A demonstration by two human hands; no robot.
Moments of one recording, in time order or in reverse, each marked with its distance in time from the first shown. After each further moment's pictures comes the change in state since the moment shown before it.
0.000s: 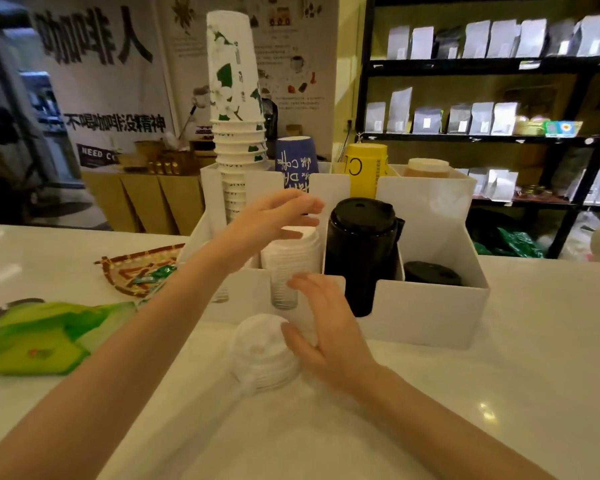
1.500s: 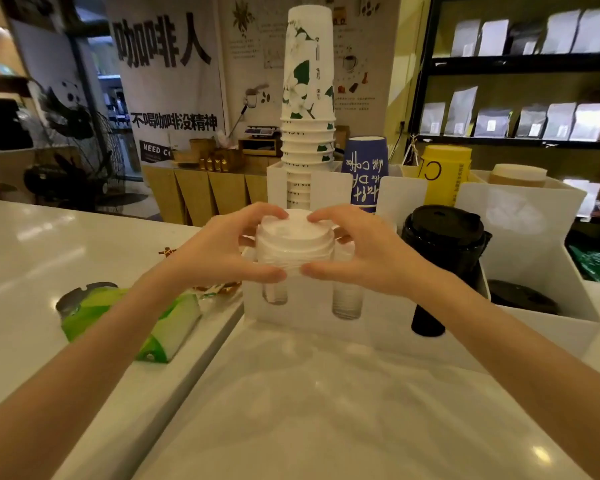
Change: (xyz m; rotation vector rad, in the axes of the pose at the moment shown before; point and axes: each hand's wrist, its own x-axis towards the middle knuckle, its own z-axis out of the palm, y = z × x) left_hand -0.065 -0.047 -0.096 0.456 0.067 0.012; right_hand 0.114 -0.034 -0.023 0.054 -0.420 0.004
